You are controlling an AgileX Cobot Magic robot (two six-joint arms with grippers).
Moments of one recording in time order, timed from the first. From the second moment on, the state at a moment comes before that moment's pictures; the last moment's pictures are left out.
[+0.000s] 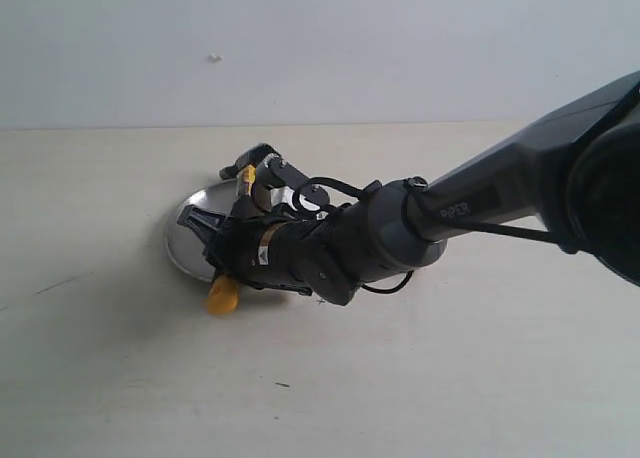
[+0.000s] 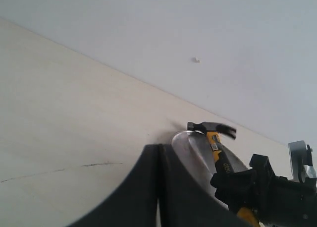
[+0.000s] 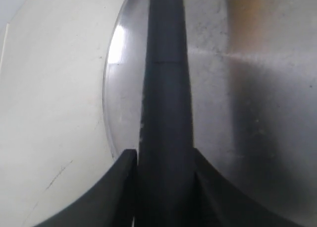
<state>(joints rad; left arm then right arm) 0.12 0.16 0.00 -1.29 0.20 0.86 0.63 2.26 -1.28 -0.07 -0.26 1.12</state>
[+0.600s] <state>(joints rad) 0.12 0.16 0.00 -1.29 0.20 0.86 0.63 2.23 -1.29 -0.07 -0.17 1.14</state>
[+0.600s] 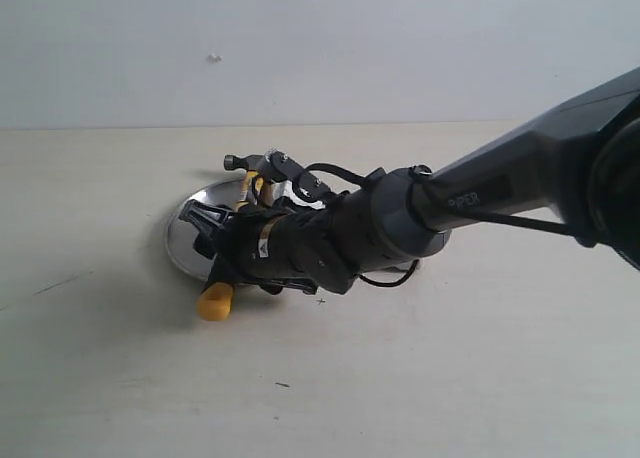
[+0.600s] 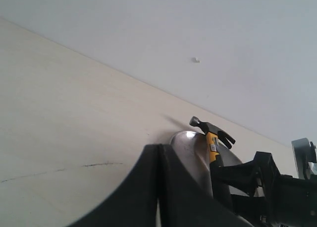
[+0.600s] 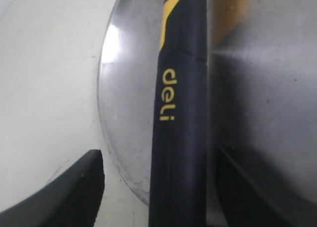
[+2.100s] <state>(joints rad) 0.12 0.16 0.00 -1.29 0.20 0.86 1.08 0.82 -0.51 -1.06 0.45 1.77</state>
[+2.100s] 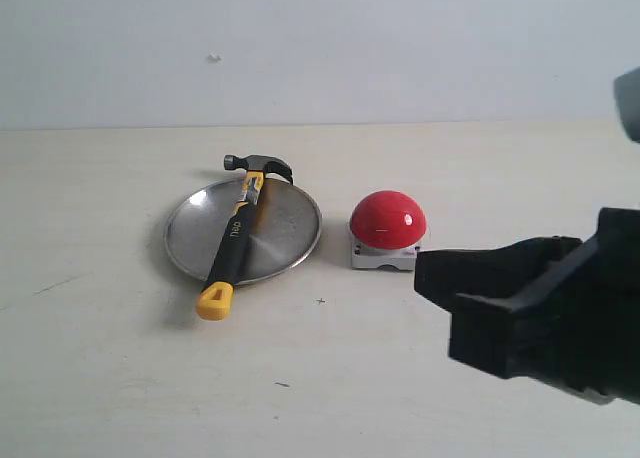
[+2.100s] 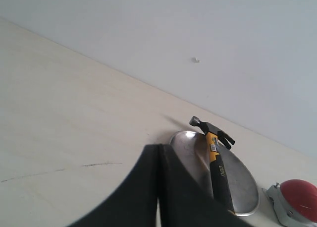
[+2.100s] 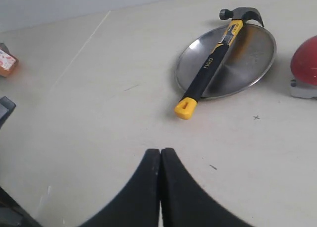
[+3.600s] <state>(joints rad) 0.12 0.16 0.00 -1.29 0.20 0.86 0.10 0.13 -0.06 -1.09 -0.10 1.50</state>
